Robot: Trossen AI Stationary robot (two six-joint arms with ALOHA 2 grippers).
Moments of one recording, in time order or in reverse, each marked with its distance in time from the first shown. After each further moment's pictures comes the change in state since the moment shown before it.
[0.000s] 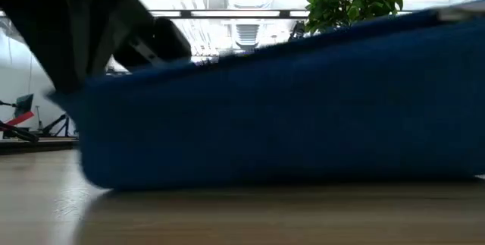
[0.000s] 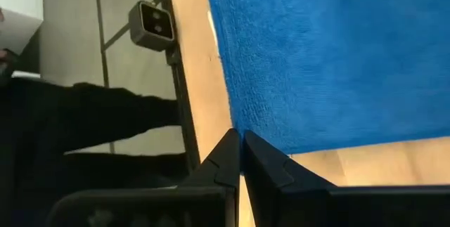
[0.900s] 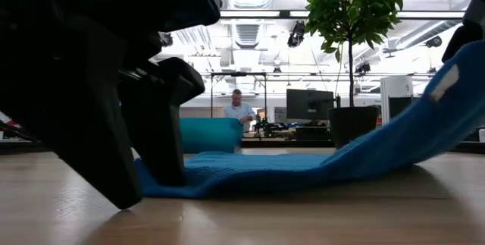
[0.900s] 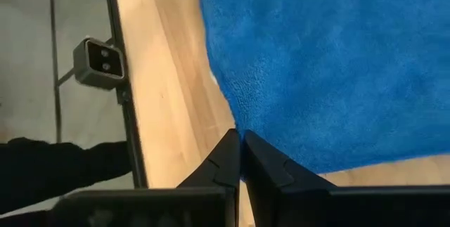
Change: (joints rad) left arm -0.031 0.180 0.004 0.143 -0.324 -0.058; right arm 0.001 0.061 0.000 -0.011 0.208 0.008
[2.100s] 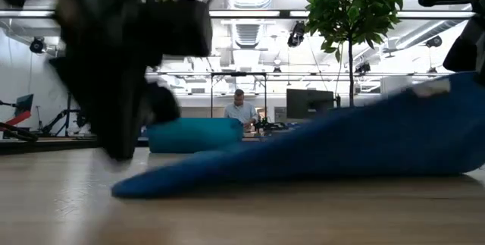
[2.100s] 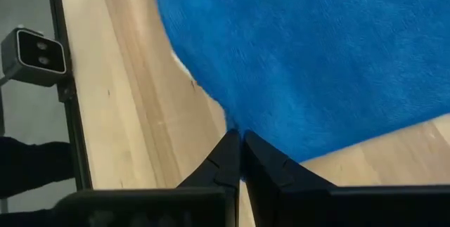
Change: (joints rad) left arm 0.161 -0.166 -0.142 -0.013 0.375 -0.135; right arm 0.008 0.000 0.002 -0.130 0.064 0.002
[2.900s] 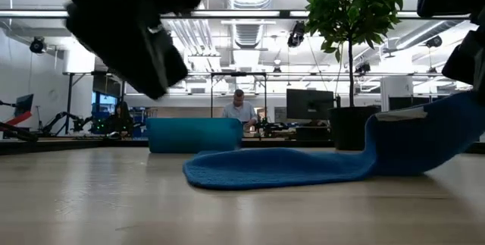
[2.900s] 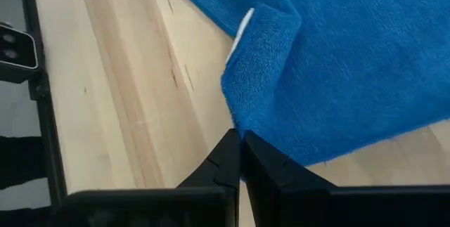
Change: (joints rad) left arm -0.019 -0.160 -0.133 0.205 -0.146 0.053; right arm -0.003 0.041 0.000 -0.006 0.008 -0.002
